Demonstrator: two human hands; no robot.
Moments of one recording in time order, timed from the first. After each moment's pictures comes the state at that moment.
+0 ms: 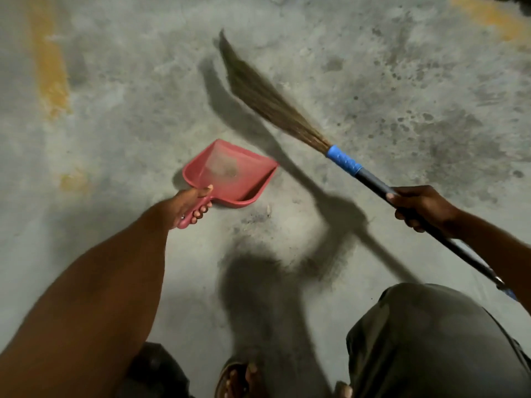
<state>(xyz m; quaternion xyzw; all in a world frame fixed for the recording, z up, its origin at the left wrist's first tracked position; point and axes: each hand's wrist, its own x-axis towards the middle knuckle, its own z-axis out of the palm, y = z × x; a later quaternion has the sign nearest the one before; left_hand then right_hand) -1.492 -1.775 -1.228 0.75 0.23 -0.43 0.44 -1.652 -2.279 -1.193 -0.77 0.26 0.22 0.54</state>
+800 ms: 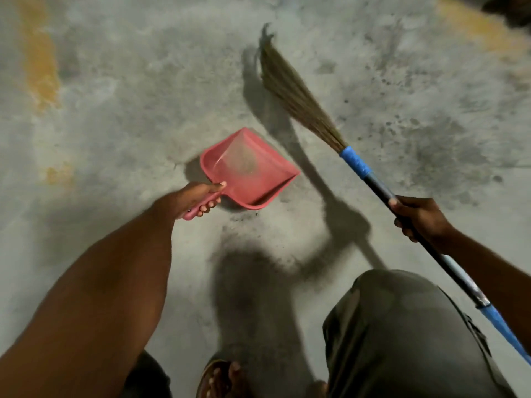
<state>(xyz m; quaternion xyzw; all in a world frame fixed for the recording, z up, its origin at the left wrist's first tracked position) -1.497 -1.818 -1.229 0.79 0.14 -0.42 0.42 -1.683 -2.300 -1.213 -0.78 0.31 0.13 0.53</state>
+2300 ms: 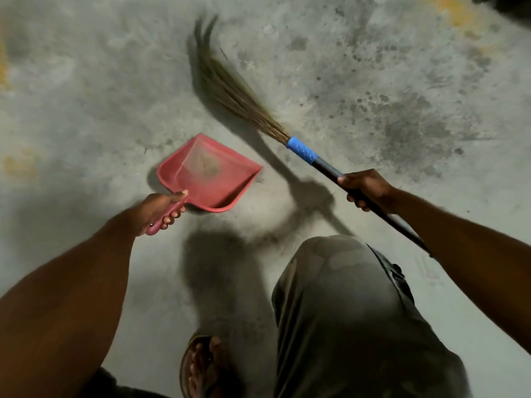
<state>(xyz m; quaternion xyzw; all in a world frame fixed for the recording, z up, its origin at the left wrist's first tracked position) -1.560 -1.796 -1.230 0.78 0.21 -0.41 0.43 -1.660 -2.288 -1.225 -0.74 0.30 0.25 0.54</state>
